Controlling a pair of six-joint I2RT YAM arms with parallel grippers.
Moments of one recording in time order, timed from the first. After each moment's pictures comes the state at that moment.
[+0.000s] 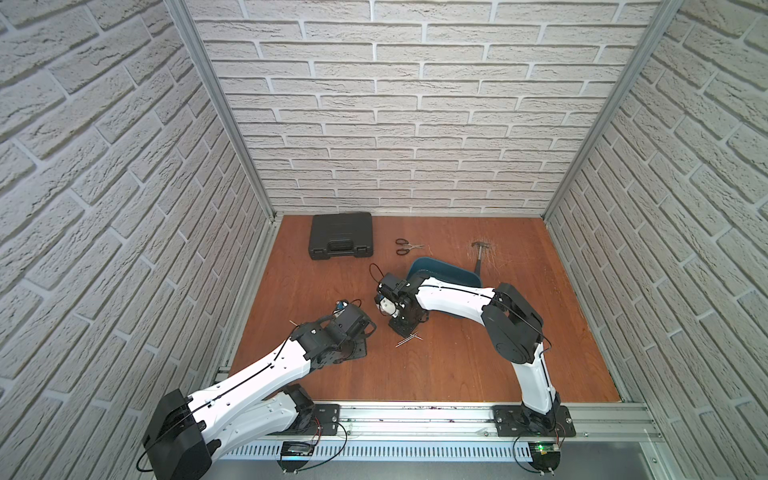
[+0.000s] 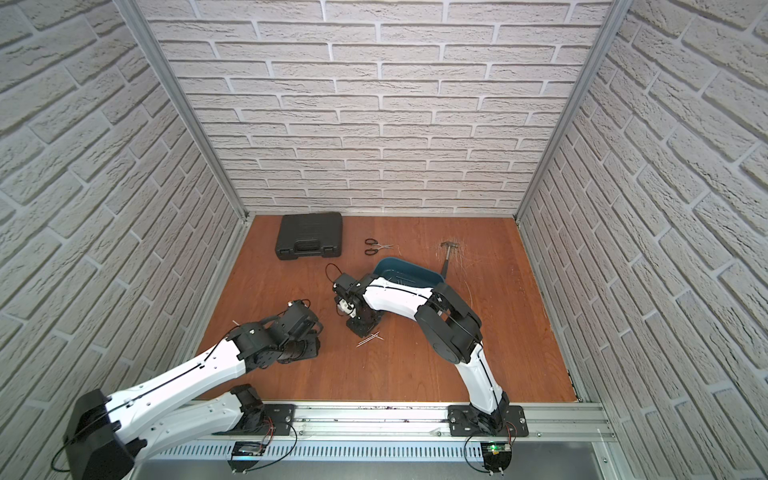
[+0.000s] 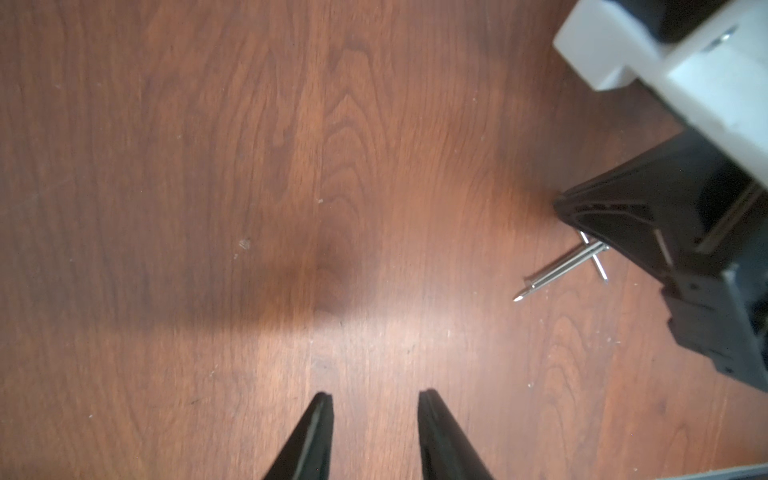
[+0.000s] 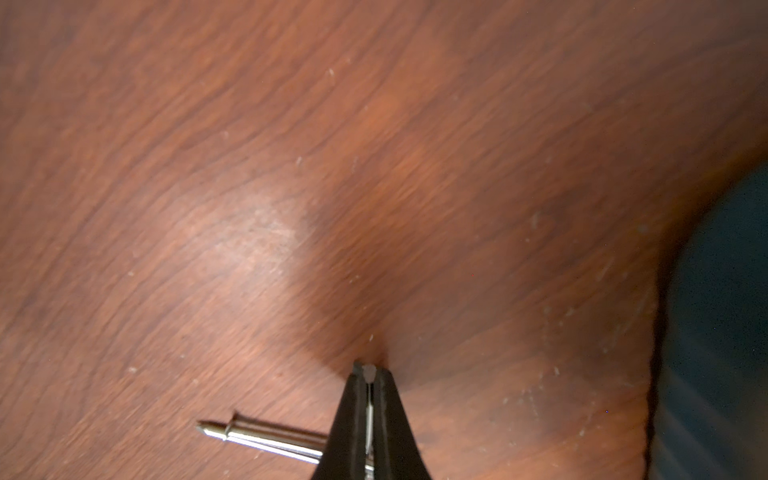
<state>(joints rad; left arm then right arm) -0.81 0.96 0.65 -0.84 -0.12 -0.90 0.85 2.11 1.55 -0.95 -0.03 0.02</state>
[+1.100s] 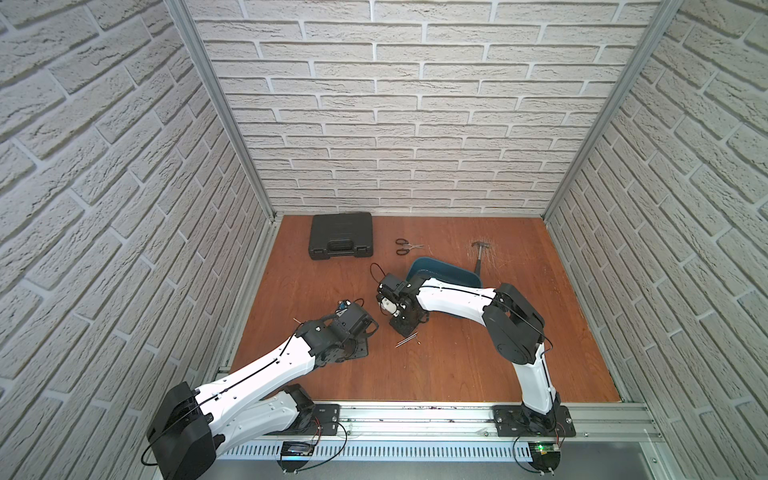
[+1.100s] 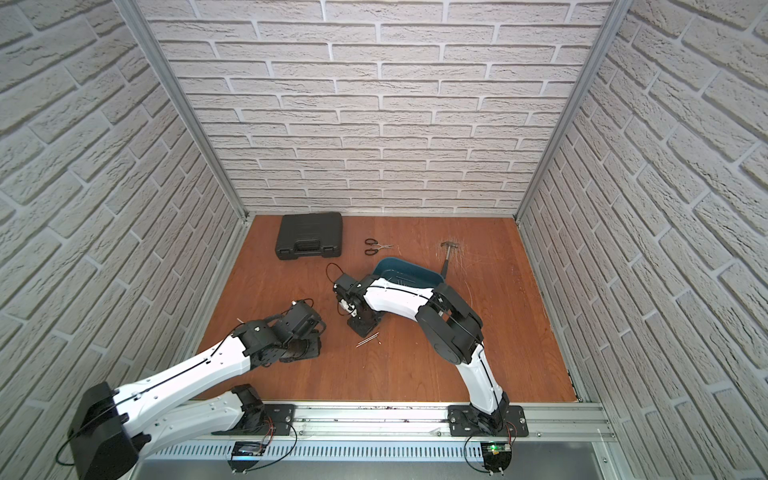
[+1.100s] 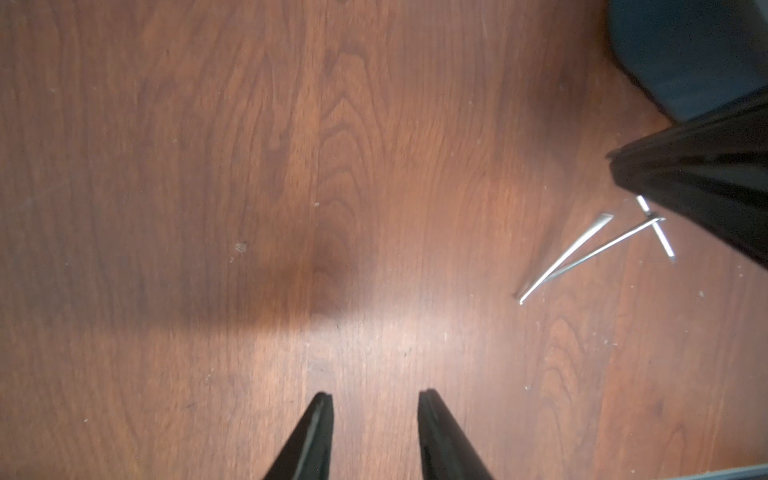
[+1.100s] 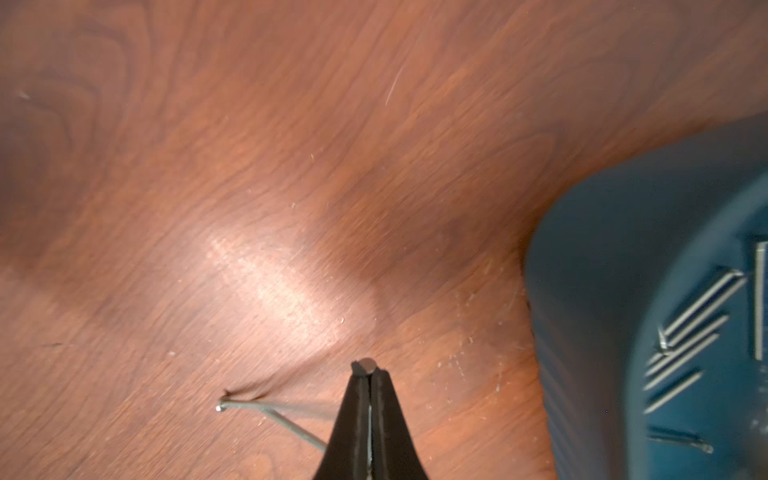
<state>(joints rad) -0.81 1.01 0.66 -0.83 -0.12 -0.88 0.85 2.10 1.54 -0.93 0.02 0.07</state>
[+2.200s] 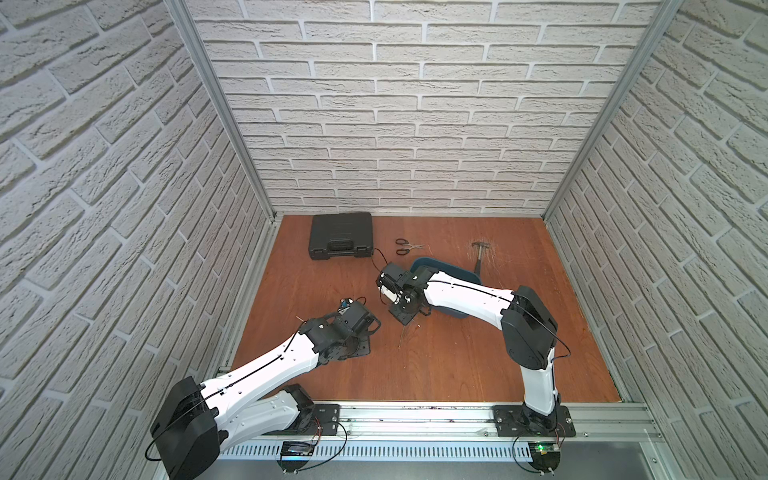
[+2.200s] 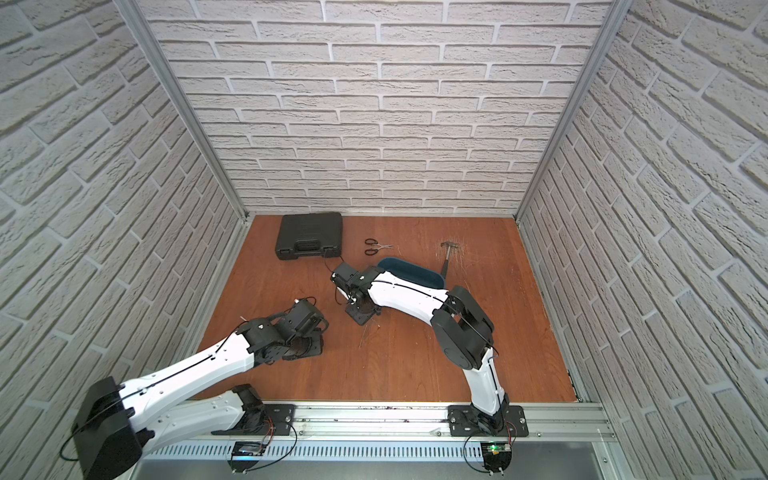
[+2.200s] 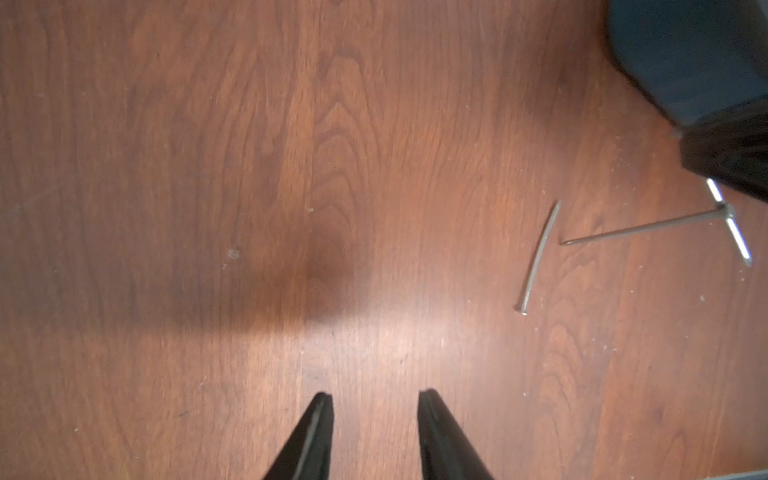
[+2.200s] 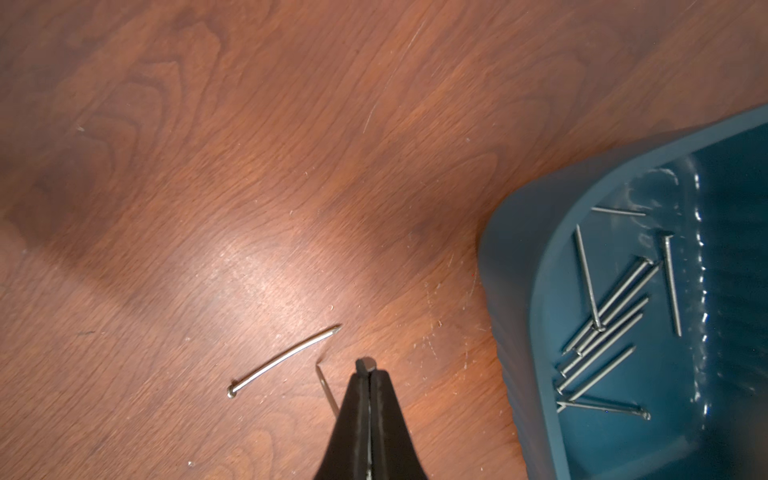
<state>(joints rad) -0.81 1.04 0.67 -0.81 -0.12 -0.88 0.85 2.00 1.60 -0.95 0.14 0.07</state>
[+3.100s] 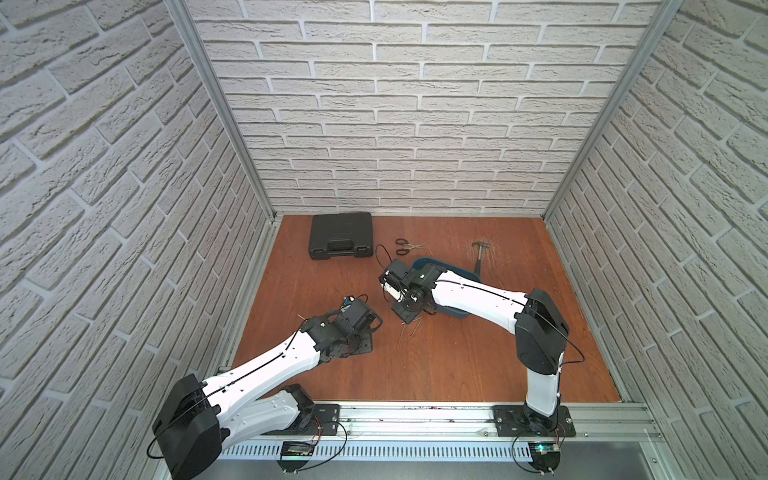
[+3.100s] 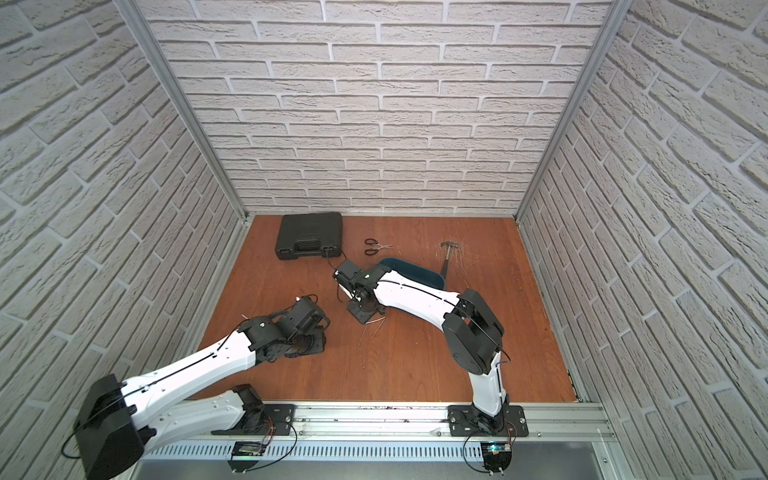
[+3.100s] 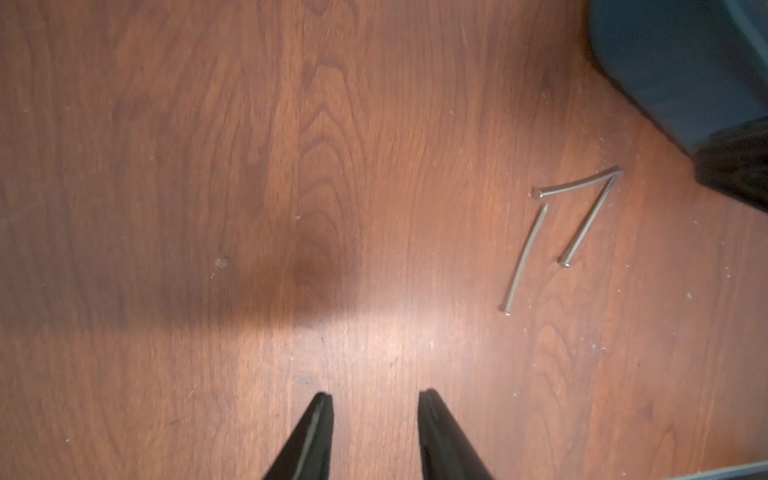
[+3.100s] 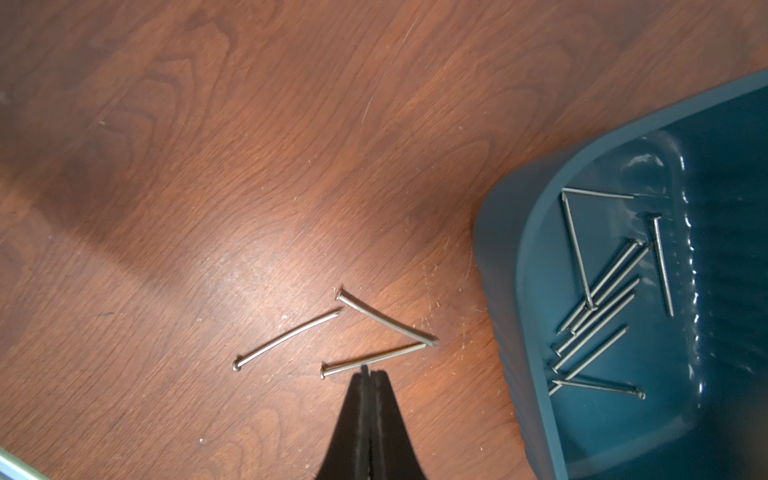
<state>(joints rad) -0.81 1.06 0.68 -0.79 -0.12 -0.87 0.85 1.93 1.57 -0.97 0.14 0.08</state>
